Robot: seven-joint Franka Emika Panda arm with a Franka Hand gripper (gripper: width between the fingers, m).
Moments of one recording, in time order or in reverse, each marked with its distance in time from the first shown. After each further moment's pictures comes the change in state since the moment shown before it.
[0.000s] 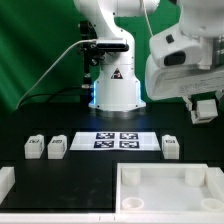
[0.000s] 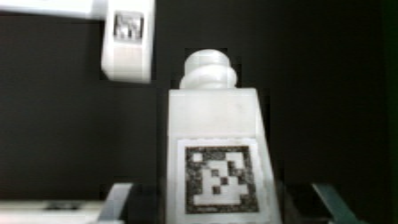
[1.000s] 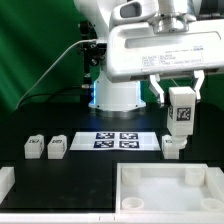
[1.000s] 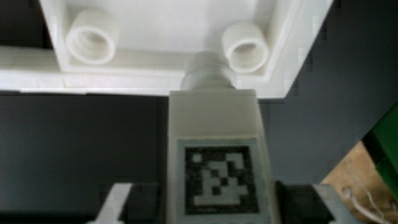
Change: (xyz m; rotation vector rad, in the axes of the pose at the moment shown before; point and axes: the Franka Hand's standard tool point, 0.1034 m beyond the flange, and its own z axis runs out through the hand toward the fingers) arm 0.079 0.058 -0.079 -0.096 0.883 -0.099
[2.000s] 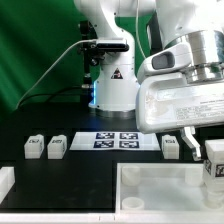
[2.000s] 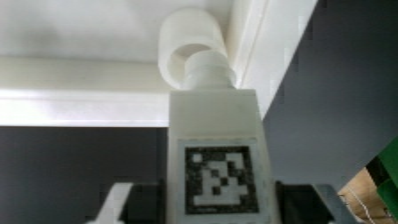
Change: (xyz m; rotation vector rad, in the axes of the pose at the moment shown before) arm 0.009 -0.029 0.078 0.022 -0.024 -0.010
